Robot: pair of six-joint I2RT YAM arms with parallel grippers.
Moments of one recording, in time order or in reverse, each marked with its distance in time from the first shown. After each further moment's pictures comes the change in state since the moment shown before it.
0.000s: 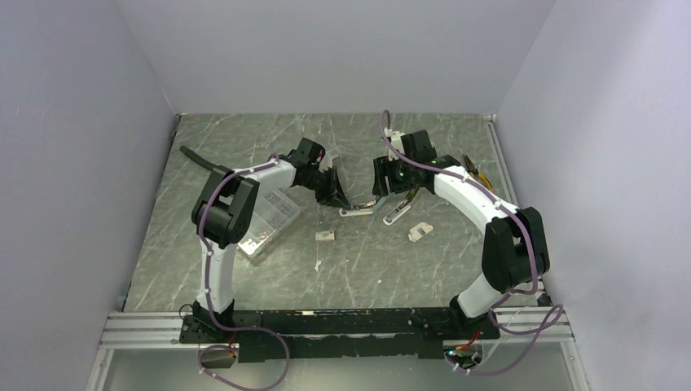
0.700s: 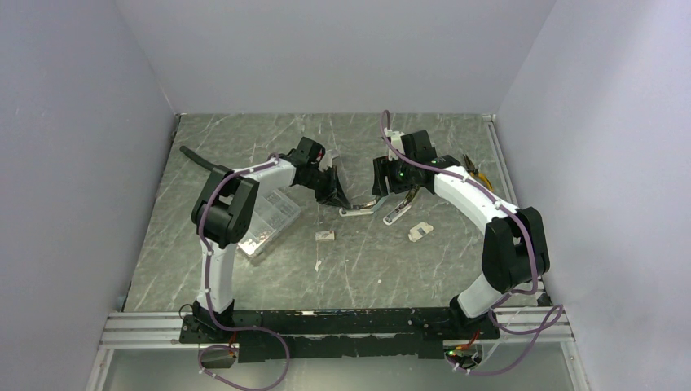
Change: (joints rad) left arm 0.002 0.005 0.011 -0.014 0.000 0.001; right arm 0.000 0.000 0.000 0.001 -0.008 0.000
